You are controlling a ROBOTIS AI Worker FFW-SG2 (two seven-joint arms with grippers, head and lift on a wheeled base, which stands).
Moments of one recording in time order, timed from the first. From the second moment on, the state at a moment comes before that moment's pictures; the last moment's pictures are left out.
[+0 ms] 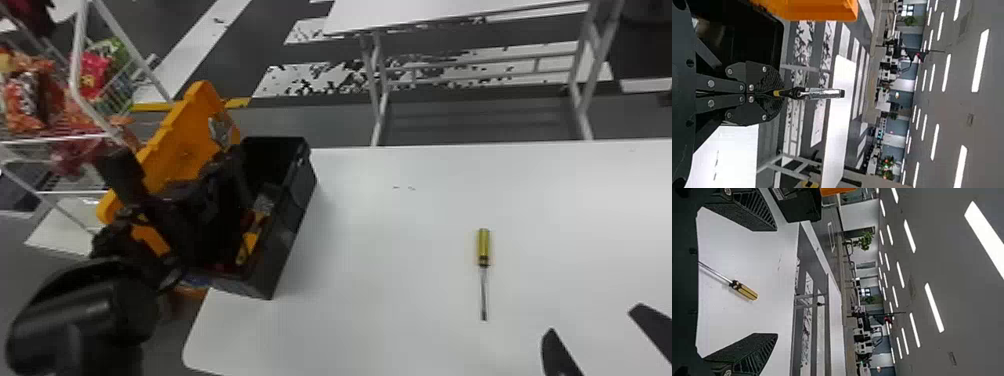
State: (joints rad) left arm 0.25 0.16 0.58 -2.10 0.26 0.64 -0.50; right arm 0.81 -0.04 0.09 -1.87 -0.09 -0.43 0.42
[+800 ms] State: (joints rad) left arm 0.25 0.10 0.57 -1.96 0.23 0.52 -0.48; right arm 0.83 -0.03 0.07 -1.87 -0.11 -0.46 0.42
